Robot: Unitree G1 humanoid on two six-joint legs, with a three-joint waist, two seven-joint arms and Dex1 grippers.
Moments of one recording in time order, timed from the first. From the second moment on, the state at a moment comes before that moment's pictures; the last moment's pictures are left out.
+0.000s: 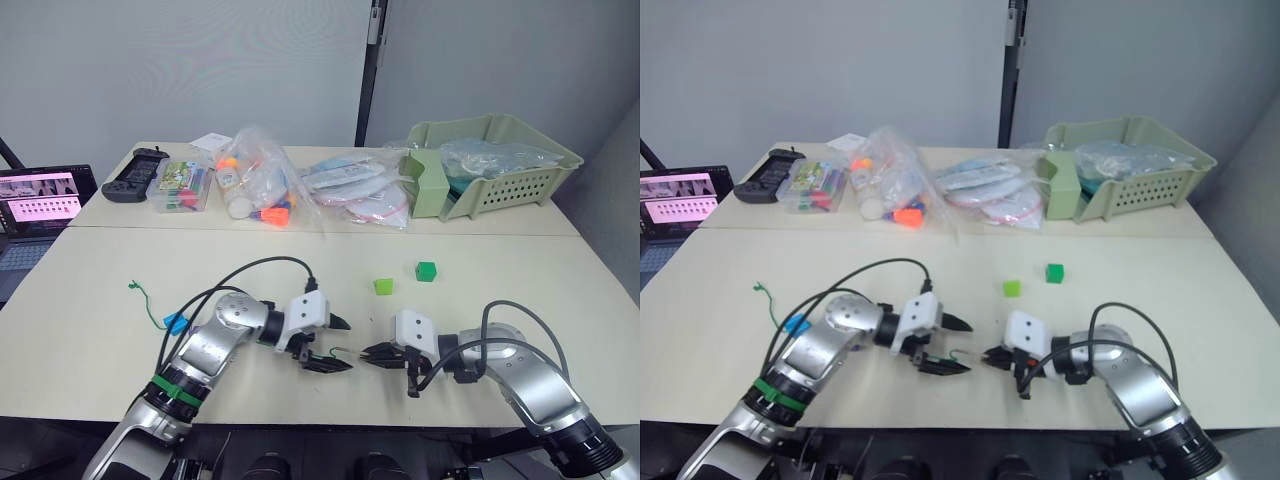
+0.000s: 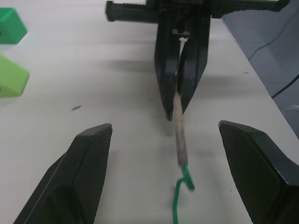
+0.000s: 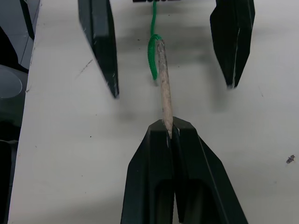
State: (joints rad) left arm -0.52 0.44 -0.39 0.05 -0.16 0.24 -1.22; right arm -0.26 -0.69 0.26 -0.27 0.21 0.36 1.06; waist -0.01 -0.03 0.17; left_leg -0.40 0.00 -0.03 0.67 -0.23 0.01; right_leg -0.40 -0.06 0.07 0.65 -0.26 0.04
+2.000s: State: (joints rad) left arm -0.51 0.48 -0.39 0.00 -0.16 0.31 -1.21; right arm -0.19 -0.20 -0.10 -0.20 0.08 0.51 0.08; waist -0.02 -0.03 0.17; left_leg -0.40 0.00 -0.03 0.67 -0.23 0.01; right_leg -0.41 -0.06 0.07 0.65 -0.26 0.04
